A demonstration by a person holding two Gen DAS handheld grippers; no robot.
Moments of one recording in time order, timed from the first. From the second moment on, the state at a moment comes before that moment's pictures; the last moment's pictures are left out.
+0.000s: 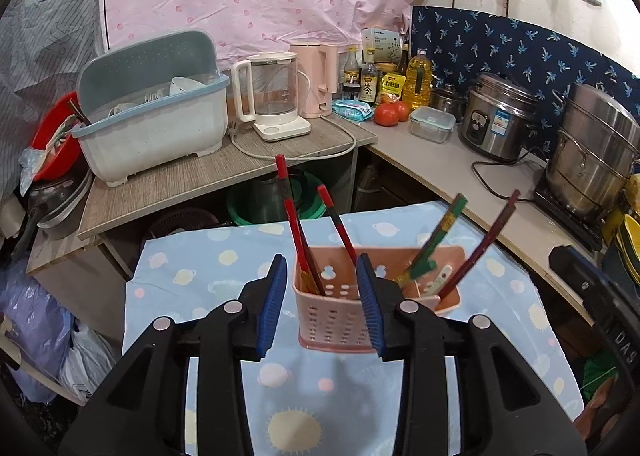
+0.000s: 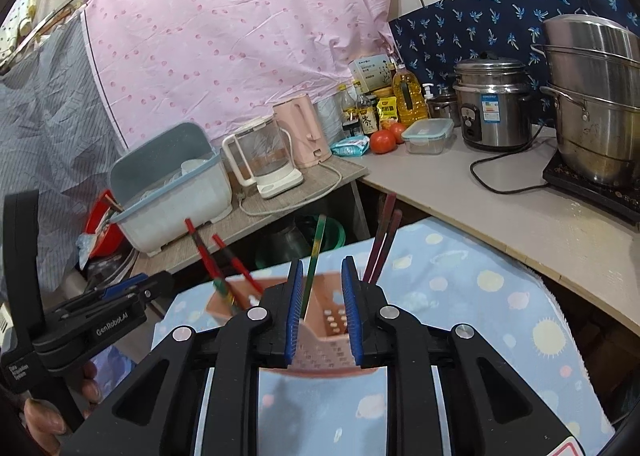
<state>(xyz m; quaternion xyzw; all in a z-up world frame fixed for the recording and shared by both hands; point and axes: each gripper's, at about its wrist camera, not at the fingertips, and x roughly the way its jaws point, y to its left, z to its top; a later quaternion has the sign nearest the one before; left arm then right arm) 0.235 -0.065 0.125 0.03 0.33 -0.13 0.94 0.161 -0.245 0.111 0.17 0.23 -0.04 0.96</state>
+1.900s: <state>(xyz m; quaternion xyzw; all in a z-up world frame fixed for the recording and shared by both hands) 0.097 -0.044 0.063 0.05 0.37 -0.08 0.92 0.042 -0.196 0.052 0.09 0.32 -0.07 0.94</state>
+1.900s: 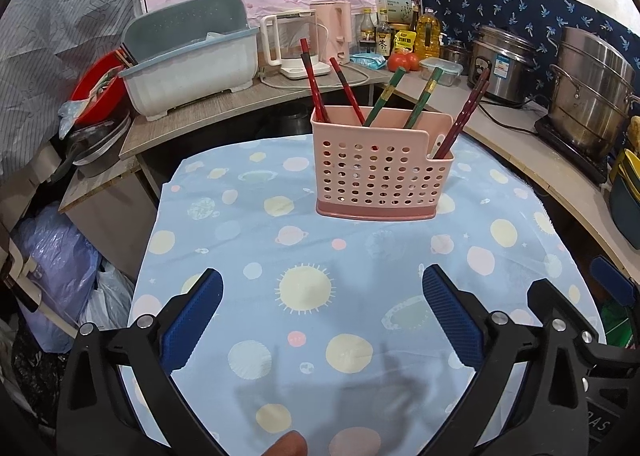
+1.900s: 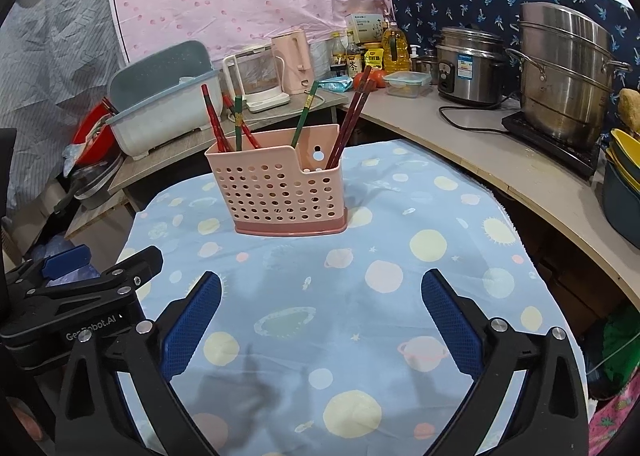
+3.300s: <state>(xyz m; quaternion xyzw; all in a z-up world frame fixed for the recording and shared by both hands) 0.096 -0.039 0.061 0.06 0.37 -0.06 0.93 0.044 -0.188 0.040 0.09 0.34 -0.07 0.94</state>
